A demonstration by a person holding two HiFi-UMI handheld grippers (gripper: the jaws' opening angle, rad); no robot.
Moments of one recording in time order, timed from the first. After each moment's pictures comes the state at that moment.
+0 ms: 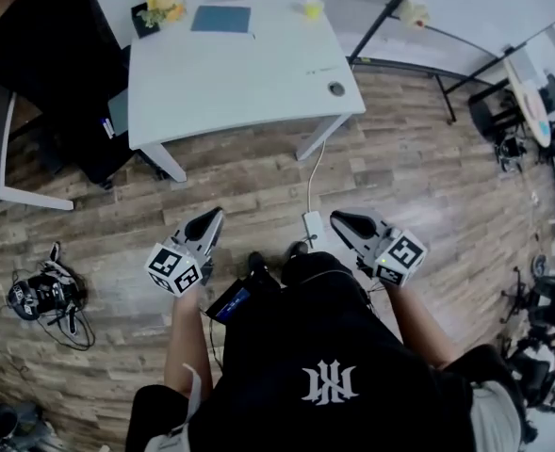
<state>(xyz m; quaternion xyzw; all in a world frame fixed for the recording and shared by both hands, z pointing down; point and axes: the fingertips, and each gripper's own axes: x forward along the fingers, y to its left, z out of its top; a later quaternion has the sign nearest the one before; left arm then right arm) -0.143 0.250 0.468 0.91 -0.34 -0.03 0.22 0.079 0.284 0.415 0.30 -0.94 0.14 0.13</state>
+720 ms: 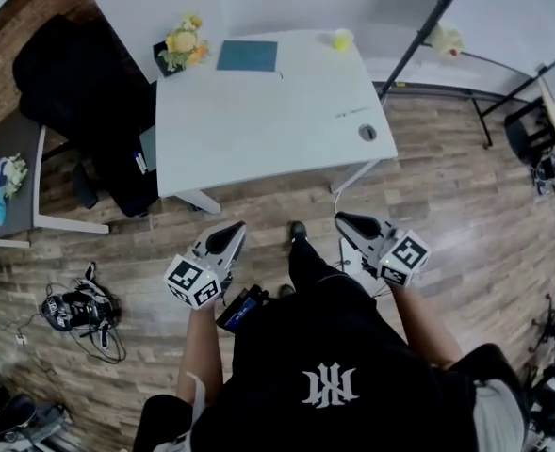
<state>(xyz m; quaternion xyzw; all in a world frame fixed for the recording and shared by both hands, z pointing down) -0.137 0.145 0.434 0.92 -0.34 0.02 0.18 0.053 0.140 0.417 0.27 -0.95 0.13 0.07</state>
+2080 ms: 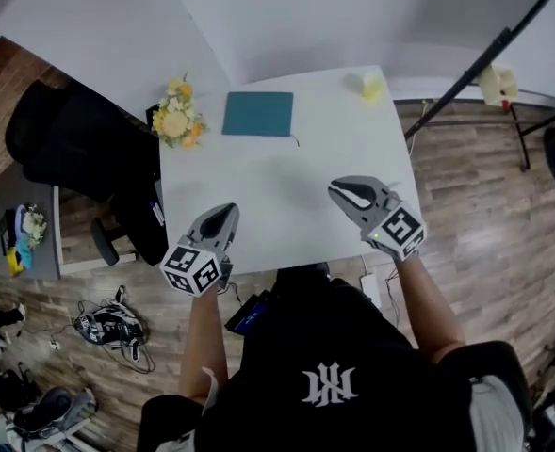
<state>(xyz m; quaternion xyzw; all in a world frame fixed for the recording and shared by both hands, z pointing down) -0.159 -0.174 0.425 0.86 -0.44 0.09 0.23 0.033 -0.204 0.414 0.23 -0.97 0.05 0.11</state>
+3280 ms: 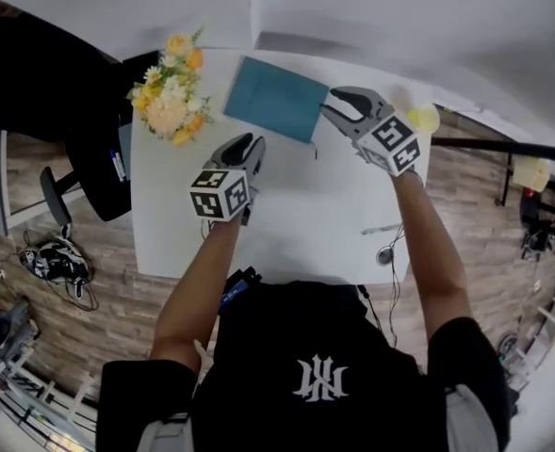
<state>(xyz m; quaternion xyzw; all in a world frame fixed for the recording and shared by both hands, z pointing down) -0.170 -0.368 0.576 0.75 -0.53 0.06 0.39 -0.060 -0.468 0.523 0.14 -0.95 0.06 0.28</state>
